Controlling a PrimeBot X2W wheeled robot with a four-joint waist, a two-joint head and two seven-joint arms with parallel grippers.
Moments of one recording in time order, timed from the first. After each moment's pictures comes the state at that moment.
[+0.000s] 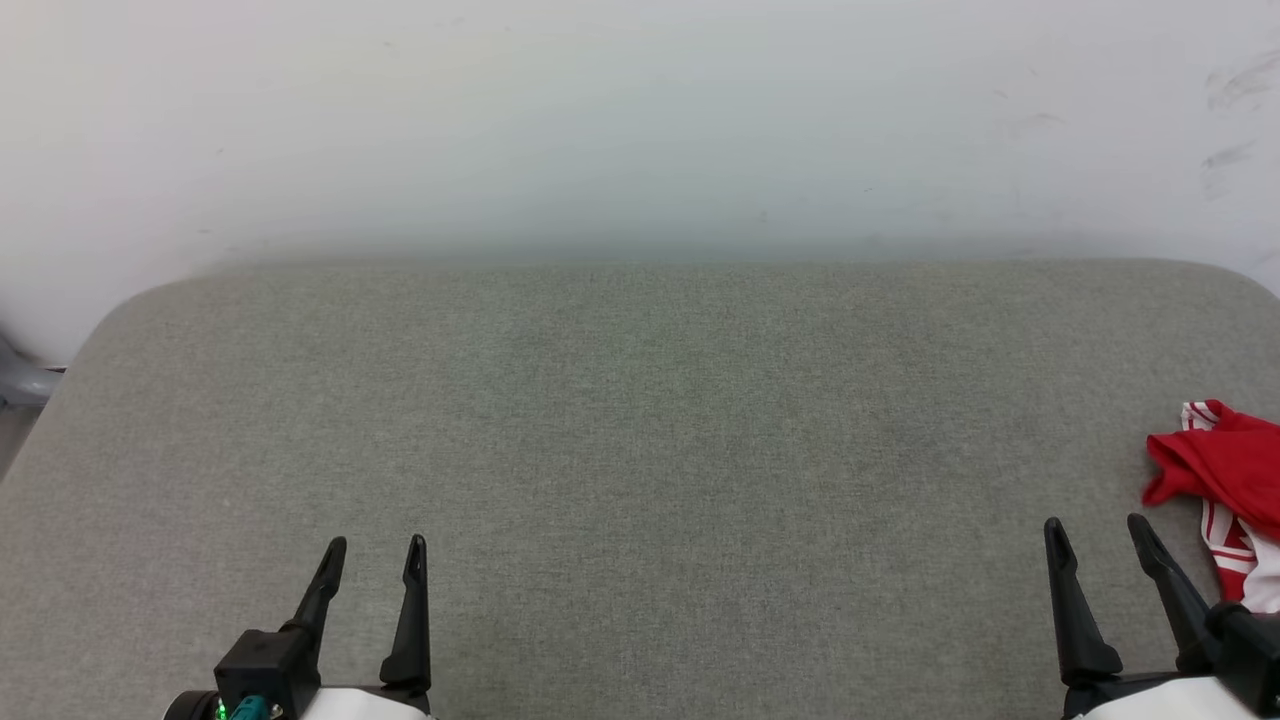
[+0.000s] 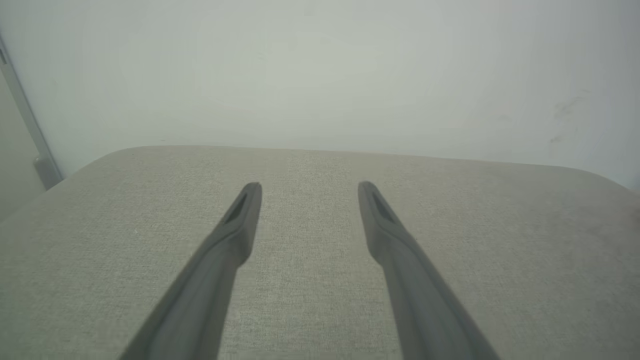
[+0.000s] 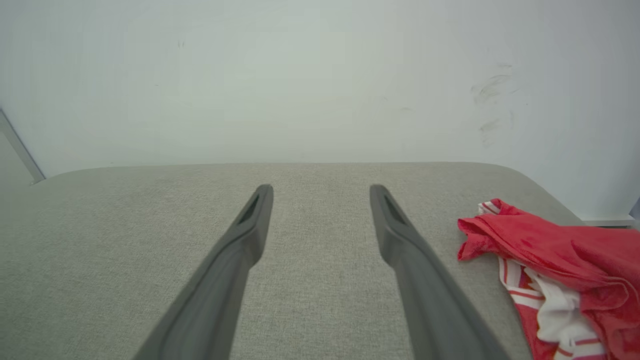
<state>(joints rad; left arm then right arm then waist) 0.09 0.20 -0.16 0.06 -0.30 0.06 -0.26 0.17 -0.05 -0.10 -0.14 0.14 0.13 -0.06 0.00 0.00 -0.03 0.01</state>
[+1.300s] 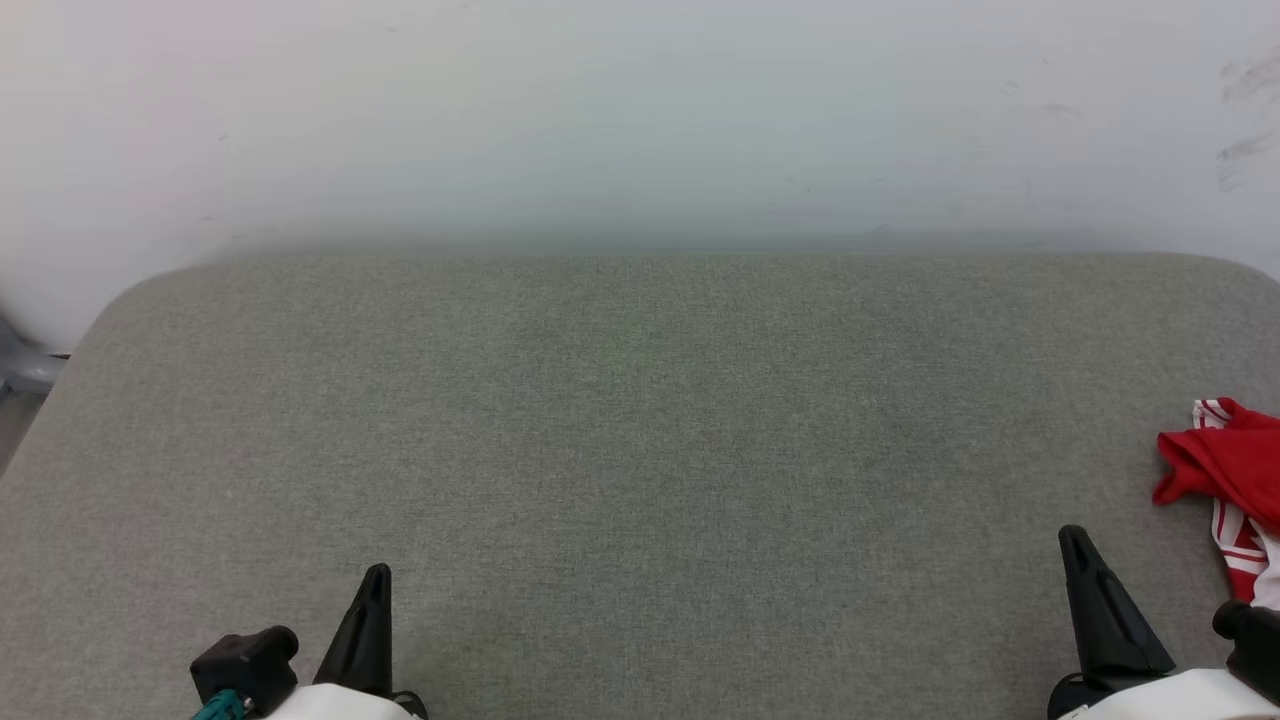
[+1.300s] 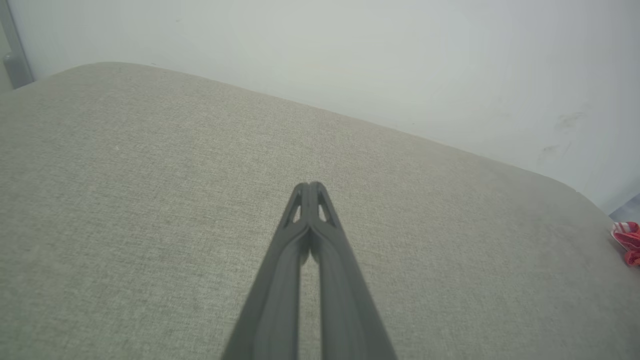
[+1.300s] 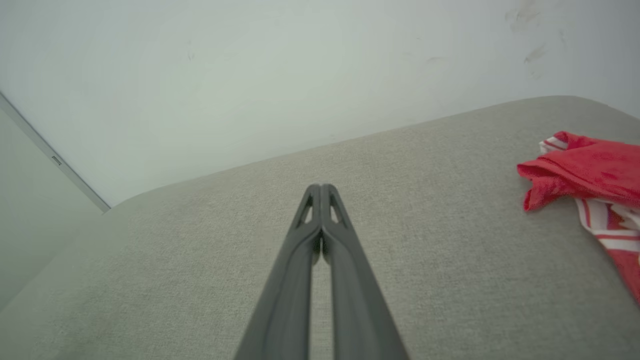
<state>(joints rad) 0.09 0.18 -0.13 0.13 -0.47 0.02 -0.20 0.17 -0.06 -0.07 -0.10 0.38 0.13 -0.02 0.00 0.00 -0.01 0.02</state>
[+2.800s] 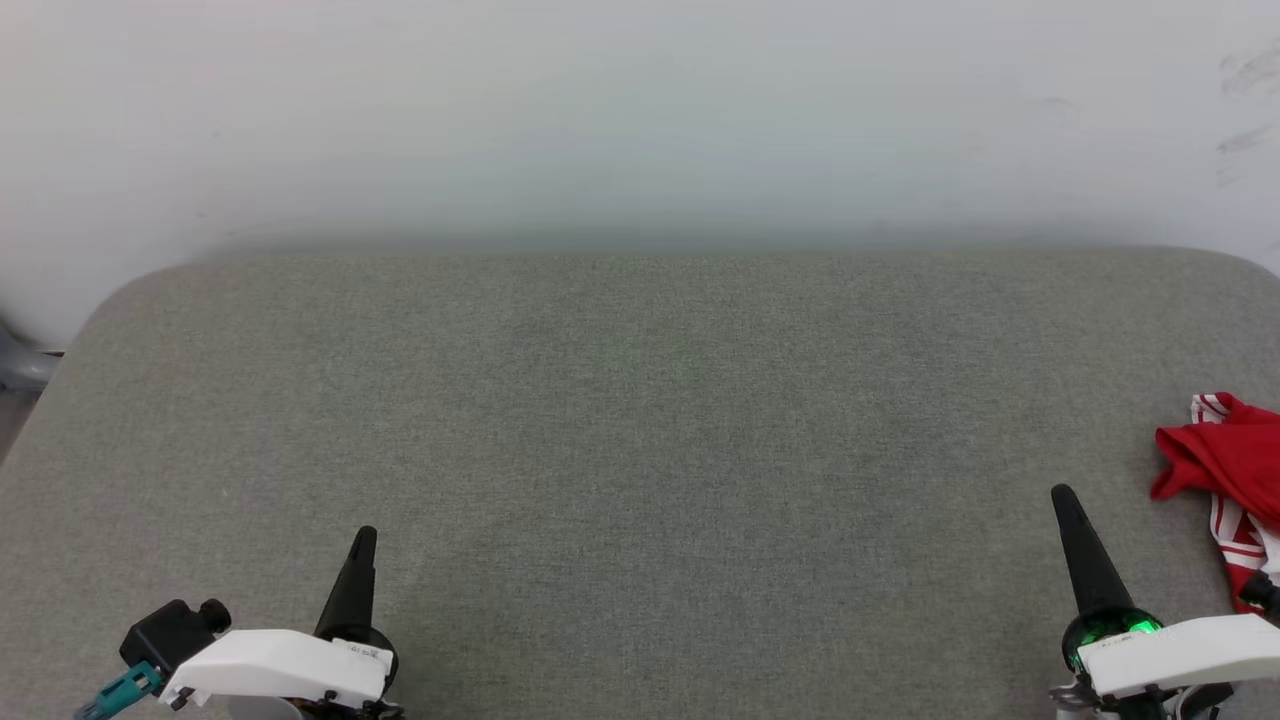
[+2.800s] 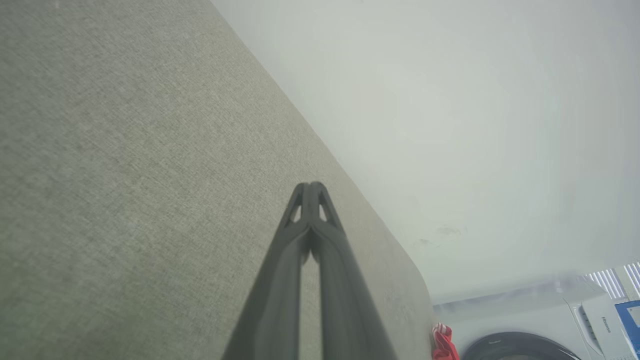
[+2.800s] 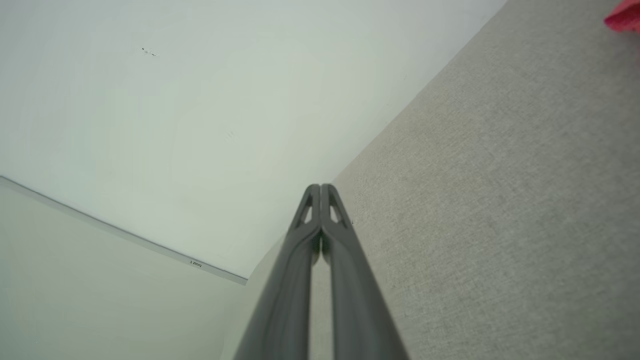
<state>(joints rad) -0.01 0.12 -0.01 0.19 -1.07 -0.06 -0.04 0.03 -0.08 -0.06 0.08 1.05 0.13 0.02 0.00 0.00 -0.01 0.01</state>
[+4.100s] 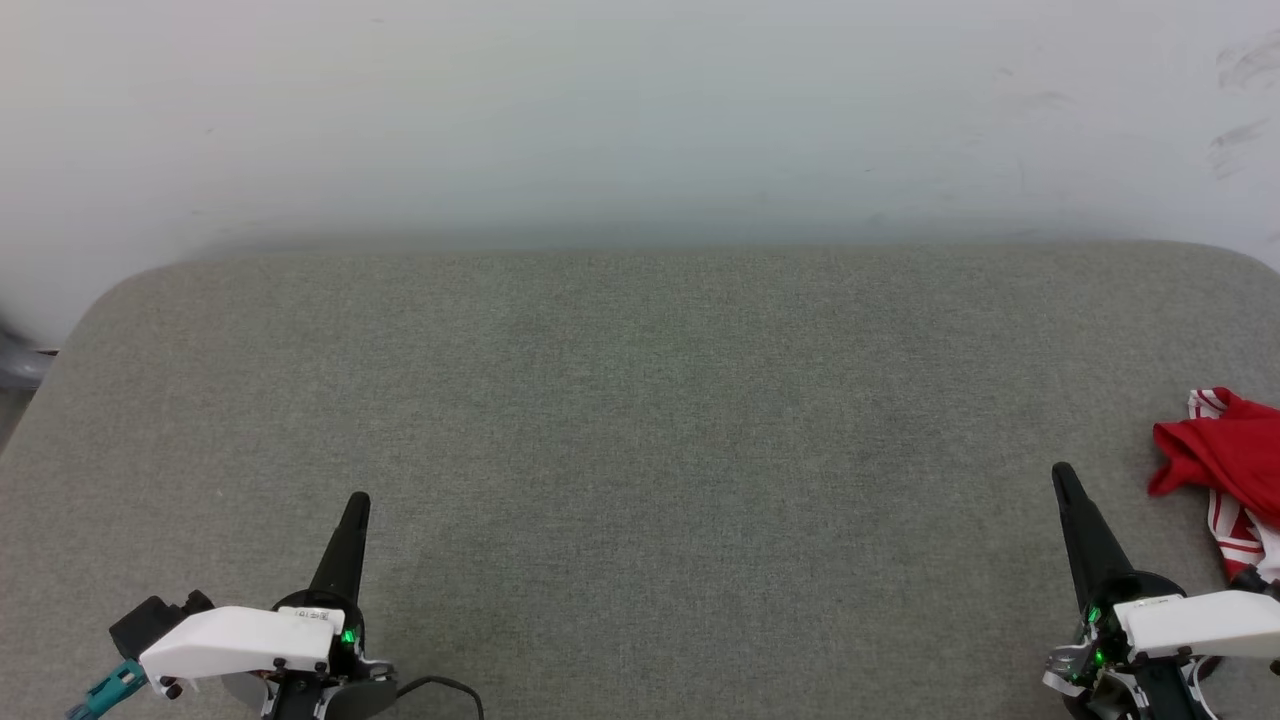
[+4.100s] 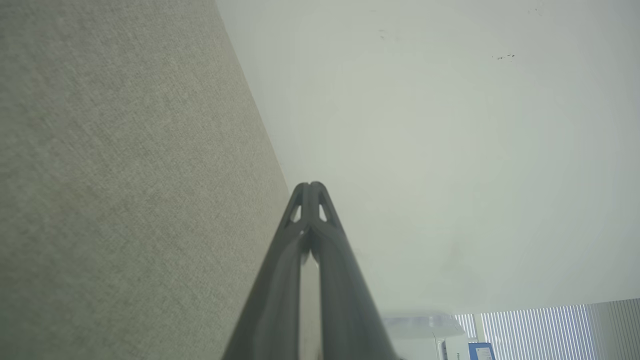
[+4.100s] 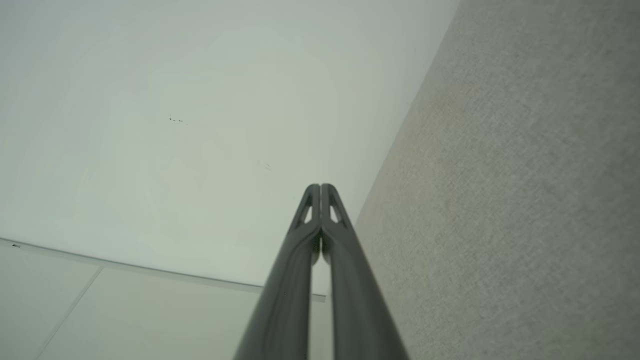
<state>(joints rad) -0.07 0.08 0.06 0.23 -1.41 -0.10 0.05 -0.05 -0.08 -0.07 0.18 1.42 0.13 0.06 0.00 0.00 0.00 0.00</state>
